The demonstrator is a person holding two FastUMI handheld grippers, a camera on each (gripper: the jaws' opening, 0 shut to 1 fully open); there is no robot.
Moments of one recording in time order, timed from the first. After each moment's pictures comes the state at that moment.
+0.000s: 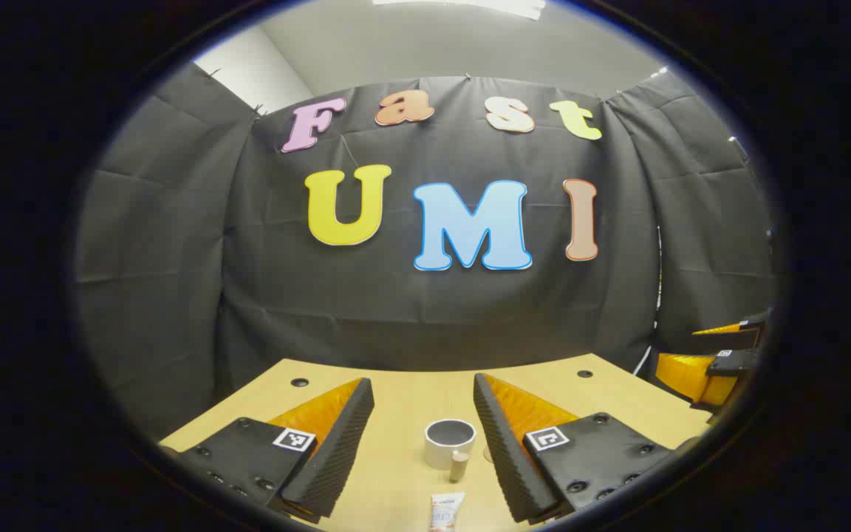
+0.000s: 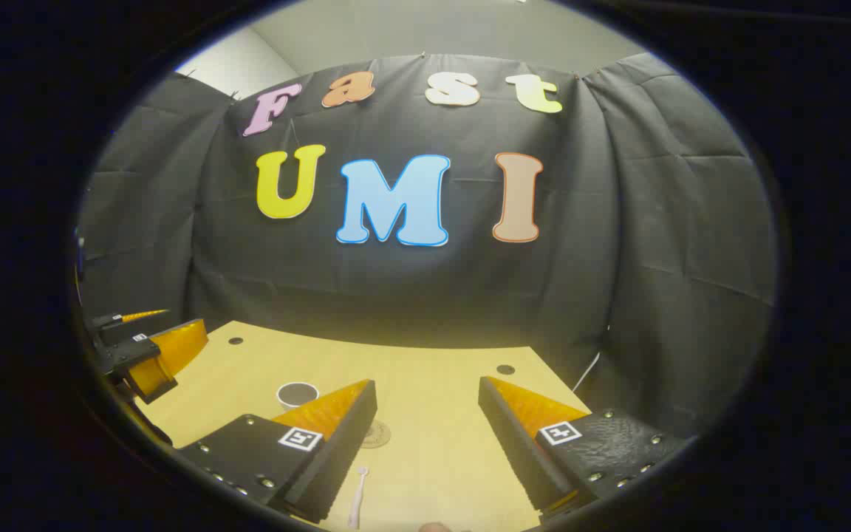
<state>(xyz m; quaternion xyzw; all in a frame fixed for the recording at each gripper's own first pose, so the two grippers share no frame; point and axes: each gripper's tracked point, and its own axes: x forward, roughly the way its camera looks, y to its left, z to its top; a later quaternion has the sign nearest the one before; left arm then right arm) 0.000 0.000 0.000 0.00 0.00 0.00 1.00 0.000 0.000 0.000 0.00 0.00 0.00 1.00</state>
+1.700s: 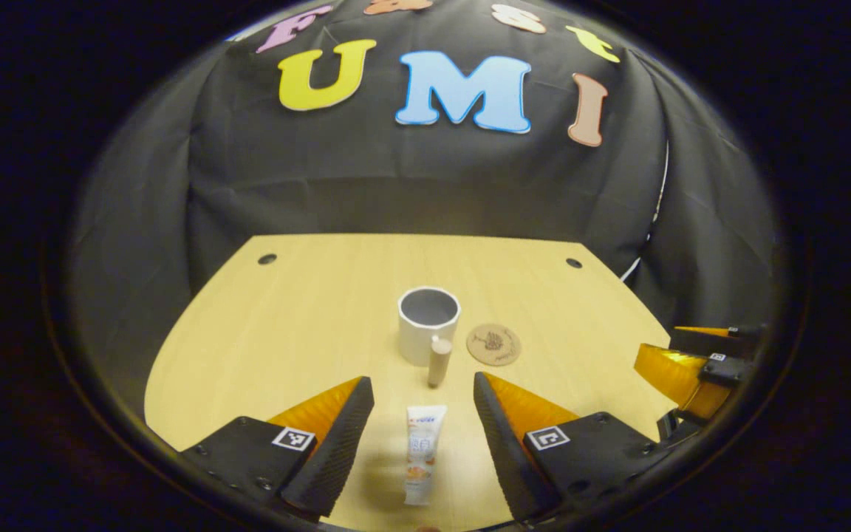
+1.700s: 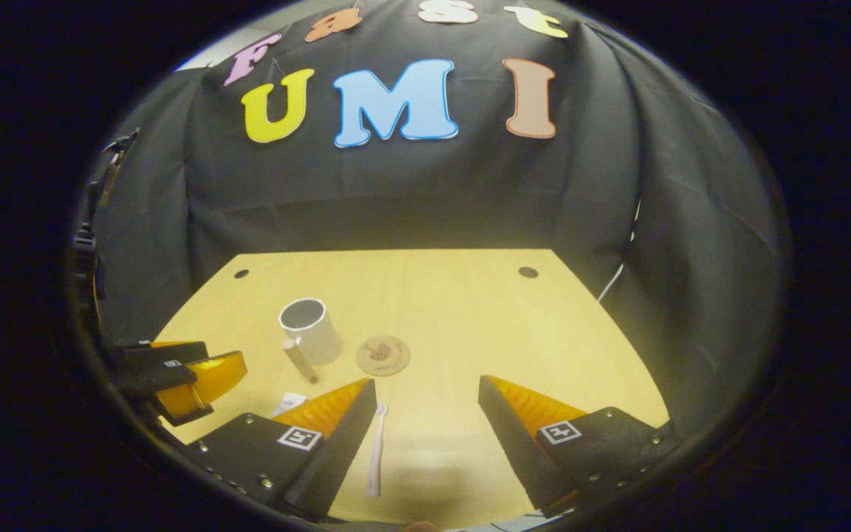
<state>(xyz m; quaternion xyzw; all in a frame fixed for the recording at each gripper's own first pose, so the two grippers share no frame) 0.001 -0.019 -0.169 -0.04 0.30 -0.03 0.95 0.014 0.034 -0.119 0.04 0.21 0.03 0.98</state>
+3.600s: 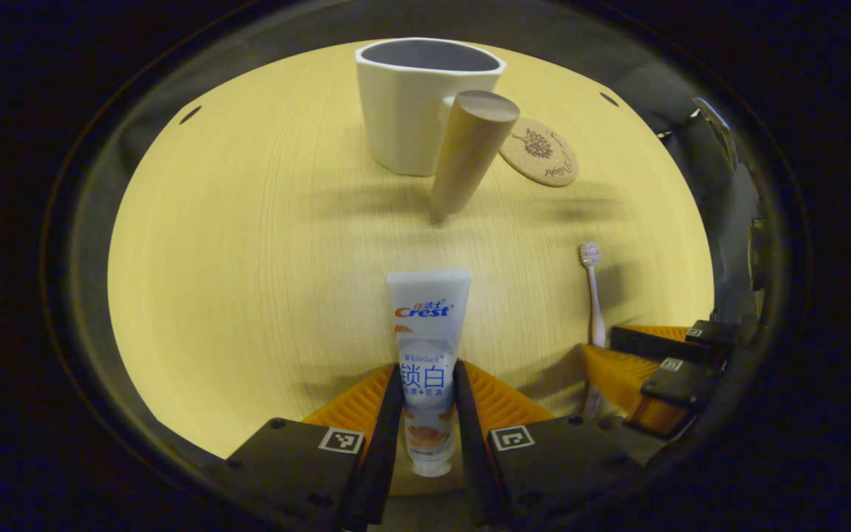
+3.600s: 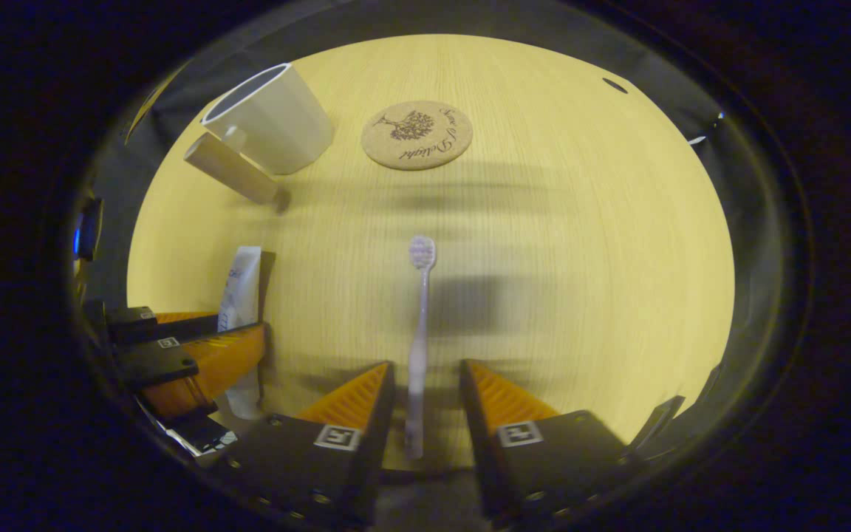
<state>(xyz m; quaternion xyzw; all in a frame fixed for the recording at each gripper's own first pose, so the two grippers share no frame) -0.039 -0.013 -0.330 -0.02 0.65 -0.06 0.76 0.008 0.105 -0.296 0.04 0.60 0.06 0.80</state>
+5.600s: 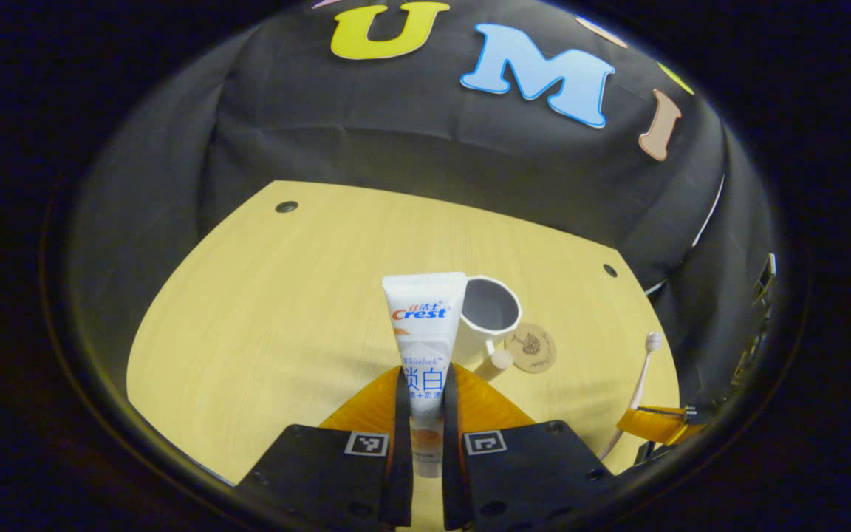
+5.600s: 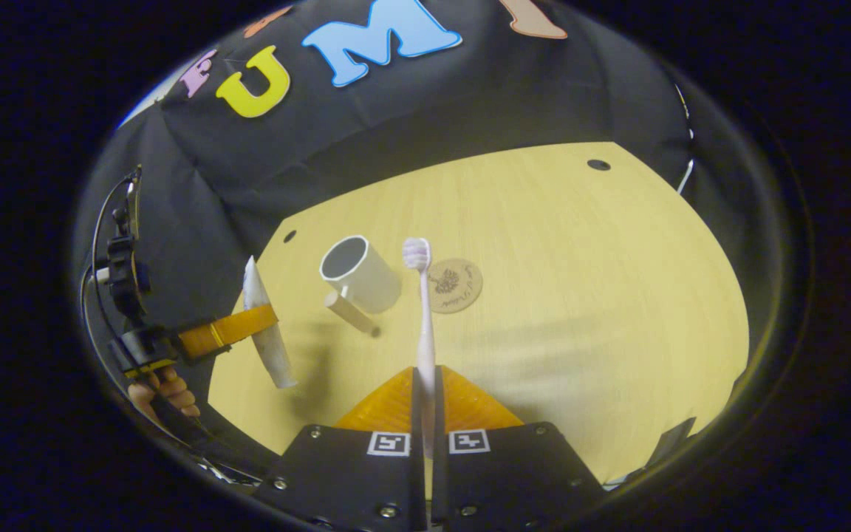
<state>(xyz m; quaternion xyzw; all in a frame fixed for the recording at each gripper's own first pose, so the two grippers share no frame) 0.049 0.047 -0.164 -0.12 0.34 0.02 0.93 0.033 0.088 -0.158 0.15 0.33 0.16 0.92</state>
